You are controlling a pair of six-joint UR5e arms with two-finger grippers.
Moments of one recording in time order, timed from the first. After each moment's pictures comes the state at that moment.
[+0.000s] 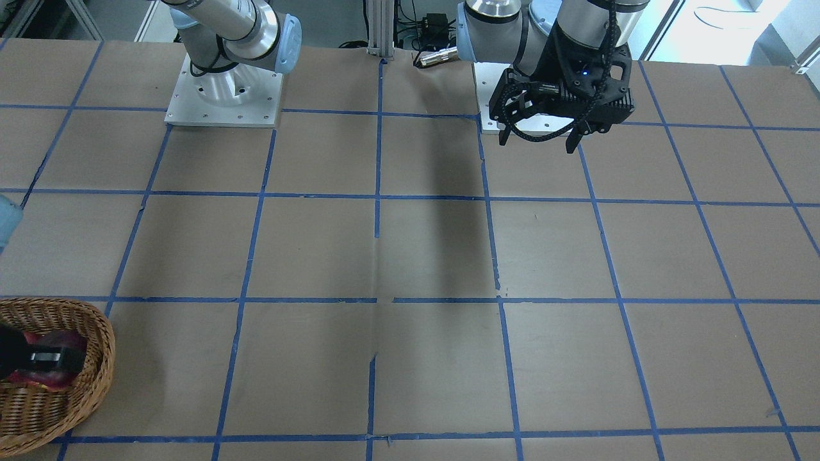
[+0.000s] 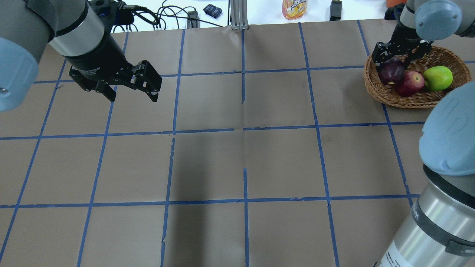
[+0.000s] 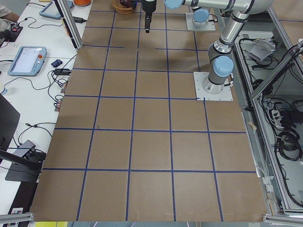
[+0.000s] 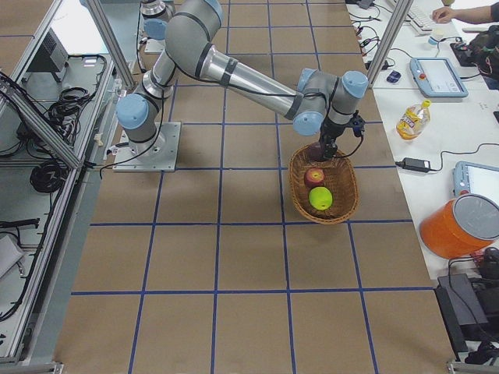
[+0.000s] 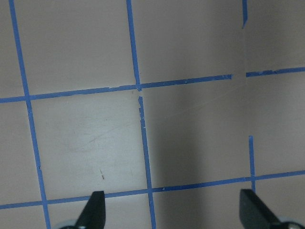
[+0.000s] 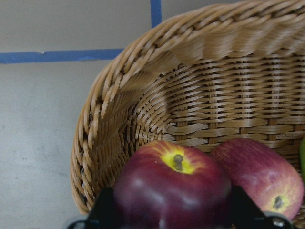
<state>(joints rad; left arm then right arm) -1.61 -1.51 -1.60 -1.58 1.53 0.05 1.27 -0.94 1.29 -1.85 -1.68 -0.27</state>
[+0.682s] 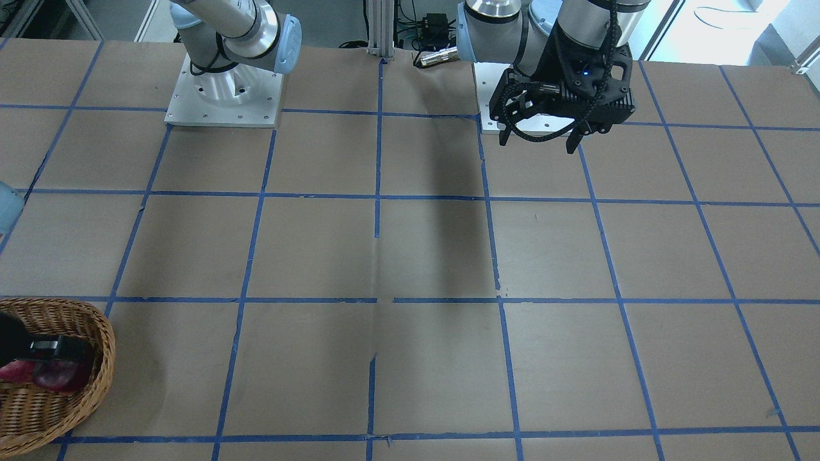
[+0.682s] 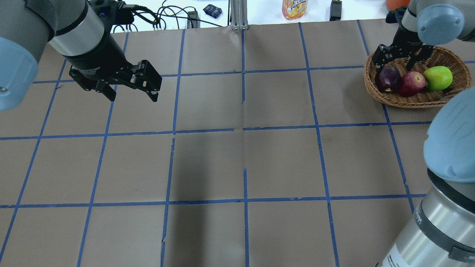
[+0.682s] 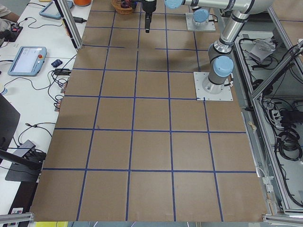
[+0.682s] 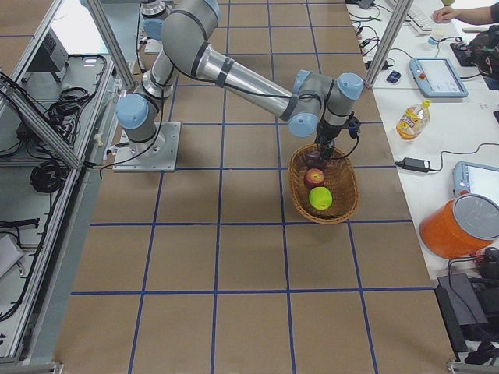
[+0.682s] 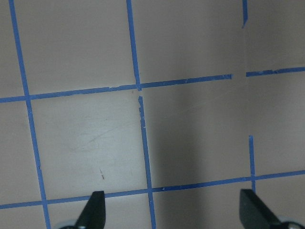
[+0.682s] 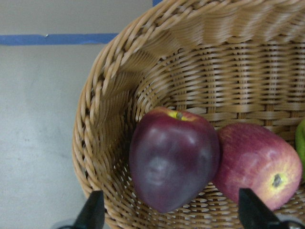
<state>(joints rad) -1.61 -1.51 -1.59 -1.58 1.53 0.05 1.26 -0.99 1.32 -1.82 -1.67 -0.29</state>
